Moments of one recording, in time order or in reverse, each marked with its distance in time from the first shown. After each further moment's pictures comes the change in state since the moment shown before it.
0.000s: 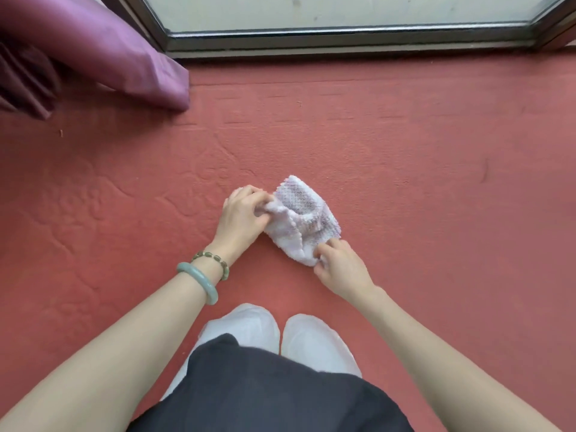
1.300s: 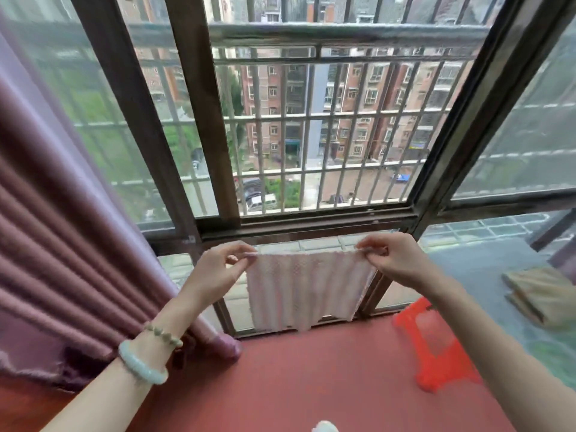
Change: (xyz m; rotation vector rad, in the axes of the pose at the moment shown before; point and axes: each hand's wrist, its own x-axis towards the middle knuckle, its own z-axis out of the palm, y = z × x) left_hand -0.250 0.556 -0.733 -0.257 0.203 0.439; right_hand -0.445 -0.385 -0.814 0.201 0.661 -0.244
